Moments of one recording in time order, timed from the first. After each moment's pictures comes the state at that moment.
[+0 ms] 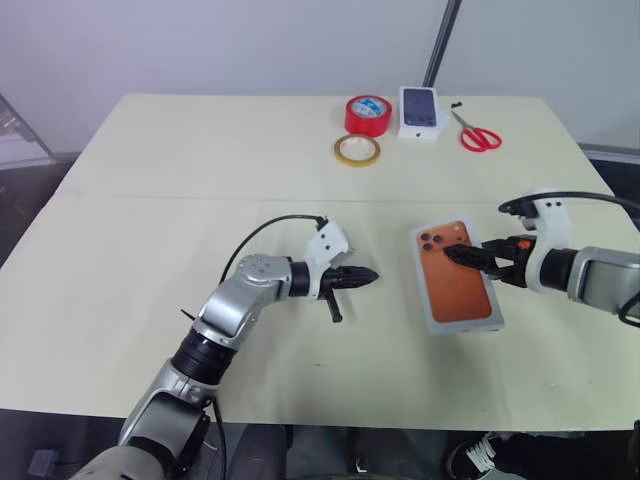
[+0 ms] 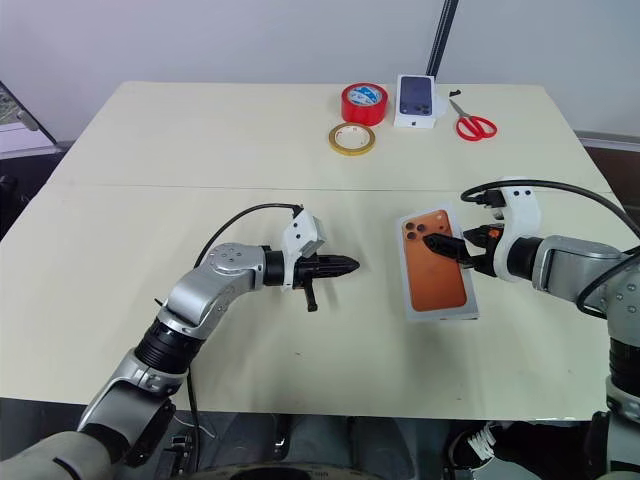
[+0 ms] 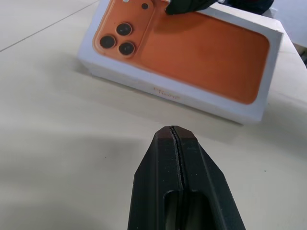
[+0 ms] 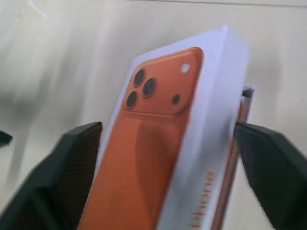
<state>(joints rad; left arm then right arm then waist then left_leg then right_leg) -0.55 0.26 -0.34 -0.04 -0.27 0.56 -0.87 -0.37 -0.89 -0.35 -0.23 1.14 1.31 0.13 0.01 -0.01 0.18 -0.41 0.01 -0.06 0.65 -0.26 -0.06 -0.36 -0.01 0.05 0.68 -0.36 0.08</state>
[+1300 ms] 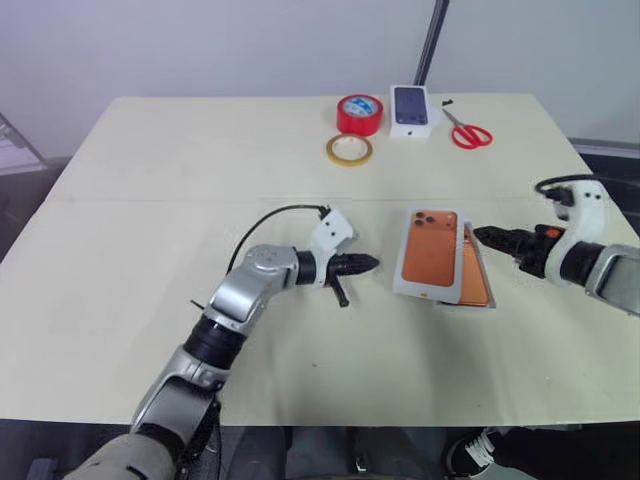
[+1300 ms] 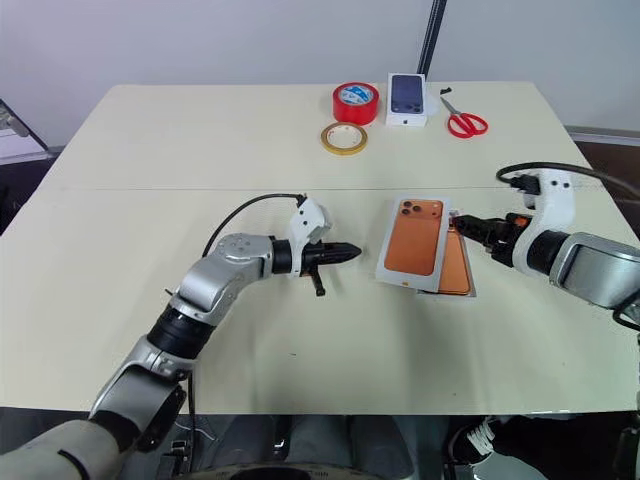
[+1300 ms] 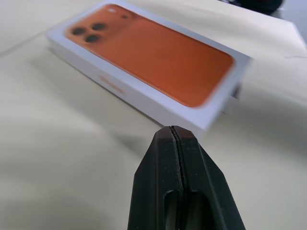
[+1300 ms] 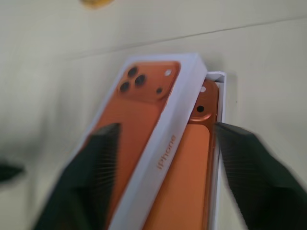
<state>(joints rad) -0.65 0.19 -0.33 0.11 -0.24 0.54 -0.80 -0.28 -1.03 -0.33 -0.21 1.36 1.10 -0.07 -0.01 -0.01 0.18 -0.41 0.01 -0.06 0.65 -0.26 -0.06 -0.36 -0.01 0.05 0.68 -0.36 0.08</state>
